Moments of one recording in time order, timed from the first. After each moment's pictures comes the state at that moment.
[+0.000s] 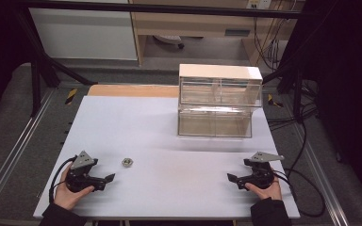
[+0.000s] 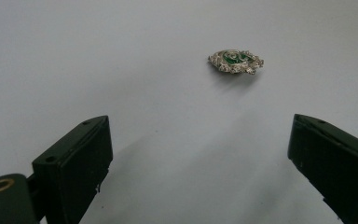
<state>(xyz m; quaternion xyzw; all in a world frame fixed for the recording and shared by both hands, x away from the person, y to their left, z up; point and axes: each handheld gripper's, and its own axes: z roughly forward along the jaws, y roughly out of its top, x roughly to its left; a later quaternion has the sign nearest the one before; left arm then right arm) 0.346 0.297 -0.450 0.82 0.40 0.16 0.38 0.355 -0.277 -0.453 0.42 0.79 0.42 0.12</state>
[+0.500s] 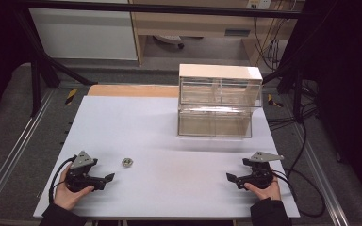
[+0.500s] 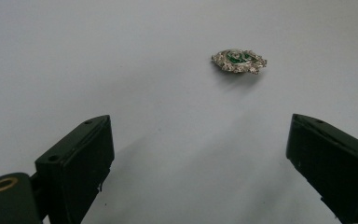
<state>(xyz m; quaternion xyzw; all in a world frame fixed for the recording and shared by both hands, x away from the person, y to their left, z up) 0.346 0.297 -0.450 0.81 0.41 0.17 0.39 0.355 -0.274 -0.452 0.42 0.79 0.43 0.12</state>
